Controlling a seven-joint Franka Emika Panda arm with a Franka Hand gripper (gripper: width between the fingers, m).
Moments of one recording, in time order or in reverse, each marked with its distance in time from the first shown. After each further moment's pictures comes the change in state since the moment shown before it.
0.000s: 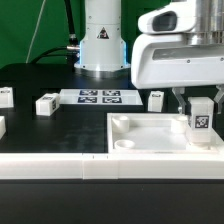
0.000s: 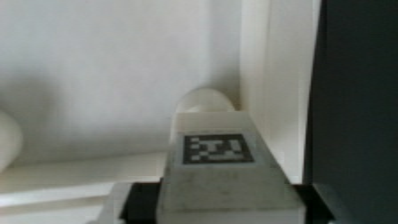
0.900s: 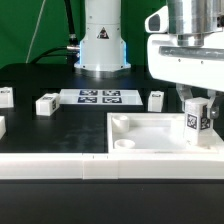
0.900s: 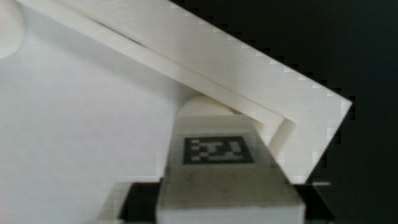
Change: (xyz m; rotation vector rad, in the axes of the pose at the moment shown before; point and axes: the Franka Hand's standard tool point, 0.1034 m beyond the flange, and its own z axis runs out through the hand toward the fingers) arm 0.001 0.000 0.001 0.032 -0.012 0.807
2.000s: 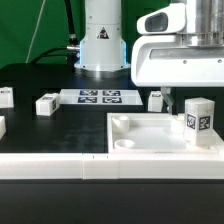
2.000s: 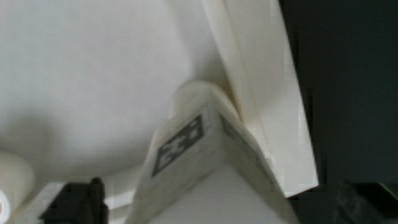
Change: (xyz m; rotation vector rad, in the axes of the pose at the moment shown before) arm 0.003 -0.004 0.000 -0.033 -0.004 -0.904
